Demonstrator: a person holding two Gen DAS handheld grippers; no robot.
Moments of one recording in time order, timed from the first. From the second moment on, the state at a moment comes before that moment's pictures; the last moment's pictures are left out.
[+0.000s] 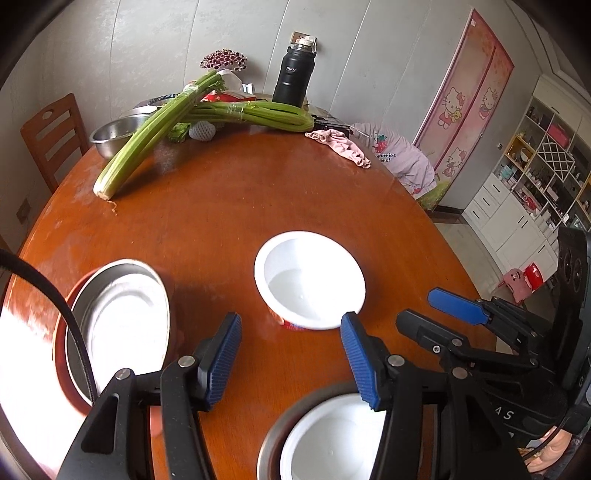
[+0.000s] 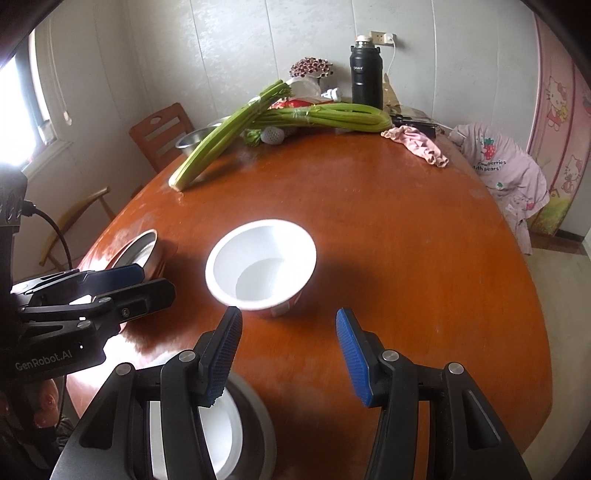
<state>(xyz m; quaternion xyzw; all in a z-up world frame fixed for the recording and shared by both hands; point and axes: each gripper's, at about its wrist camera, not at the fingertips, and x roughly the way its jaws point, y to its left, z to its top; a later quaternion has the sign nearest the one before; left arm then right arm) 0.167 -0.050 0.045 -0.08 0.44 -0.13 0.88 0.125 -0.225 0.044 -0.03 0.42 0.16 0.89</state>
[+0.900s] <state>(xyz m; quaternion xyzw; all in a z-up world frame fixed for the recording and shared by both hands) 0.245 -0.064 0.003 -0.08 0.51 -0.13 0.85 0.187 -0.204 -0.004 -0.05 0.48 0.17 0.86</state>
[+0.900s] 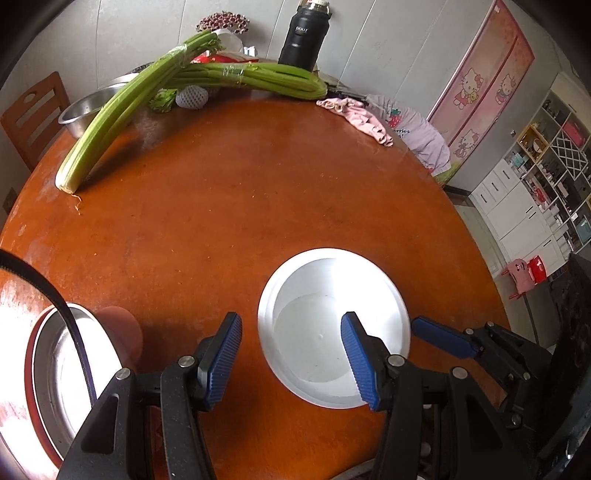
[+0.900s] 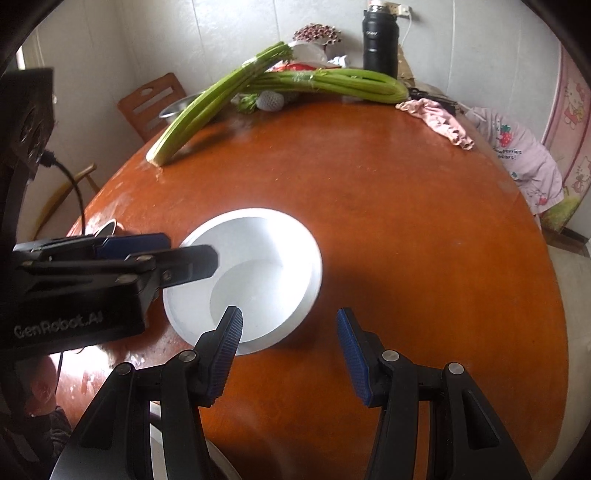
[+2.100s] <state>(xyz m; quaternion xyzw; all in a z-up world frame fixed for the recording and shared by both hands) 0.225 -0.079 0.016 -0.08 0.51 -0.17 0.84 0.168 -0.190 0.015 -0.05 0.46 0.20 0.86</state>
